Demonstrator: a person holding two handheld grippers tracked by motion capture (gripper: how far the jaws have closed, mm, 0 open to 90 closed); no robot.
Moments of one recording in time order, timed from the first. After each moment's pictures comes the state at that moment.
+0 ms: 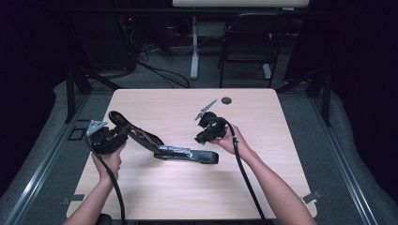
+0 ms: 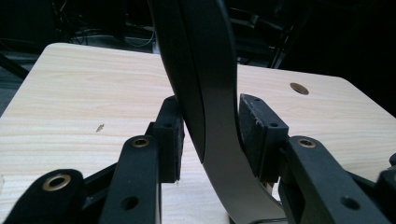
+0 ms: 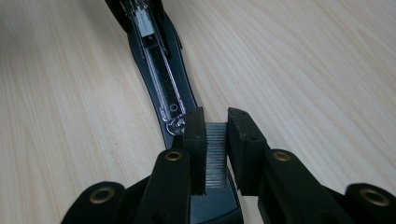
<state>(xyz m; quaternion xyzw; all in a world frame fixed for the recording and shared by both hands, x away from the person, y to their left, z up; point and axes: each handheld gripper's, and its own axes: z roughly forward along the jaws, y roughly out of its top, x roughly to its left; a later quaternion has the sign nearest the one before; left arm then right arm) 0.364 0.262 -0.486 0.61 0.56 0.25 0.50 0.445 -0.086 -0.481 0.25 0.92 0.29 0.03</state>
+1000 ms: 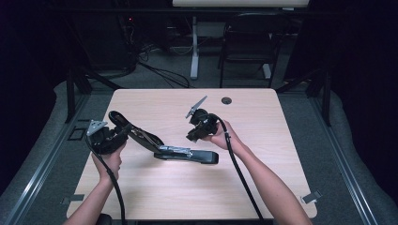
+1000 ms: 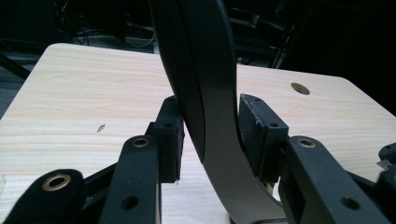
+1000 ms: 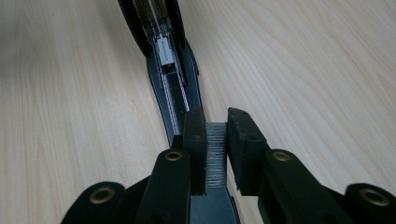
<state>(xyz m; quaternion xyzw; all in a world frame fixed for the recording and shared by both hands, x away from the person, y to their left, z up) 0.364 0.262 -0.486 0.61 0.56 0.25 0.50 0.453 -0.061 -0.473 0.21 0.93 0.30 0.02</state>
